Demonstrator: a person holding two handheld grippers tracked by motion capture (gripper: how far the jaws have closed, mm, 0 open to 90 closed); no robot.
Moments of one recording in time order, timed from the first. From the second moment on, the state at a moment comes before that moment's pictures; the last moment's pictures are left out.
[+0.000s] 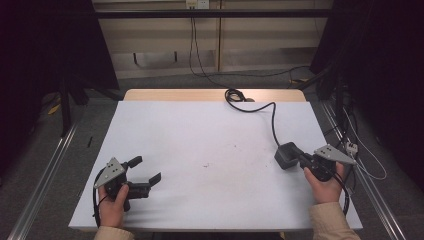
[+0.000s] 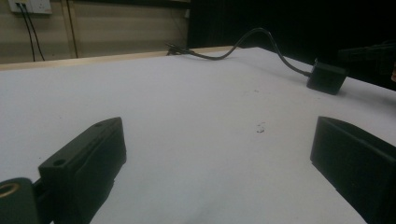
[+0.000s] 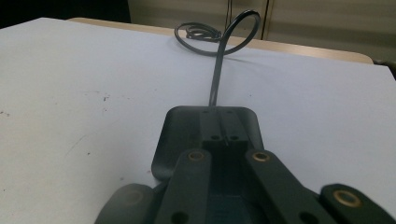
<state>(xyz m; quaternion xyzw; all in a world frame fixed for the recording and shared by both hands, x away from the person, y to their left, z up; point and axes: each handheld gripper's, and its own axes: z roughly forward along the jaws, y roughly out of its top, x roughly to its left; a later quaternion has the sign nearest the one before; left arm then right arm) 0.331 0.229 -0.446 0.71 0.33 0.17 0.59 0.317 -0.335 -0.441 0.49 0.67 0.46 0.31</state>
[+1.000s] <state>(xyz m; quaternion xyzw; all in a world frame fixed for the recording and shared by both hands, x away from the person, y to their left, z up) 0.331 0.229 -0.445 0.71 0.33 0.17 0.60 0.317 -0.336 -0.442 0.49 0.67 0.46 0.31</state>
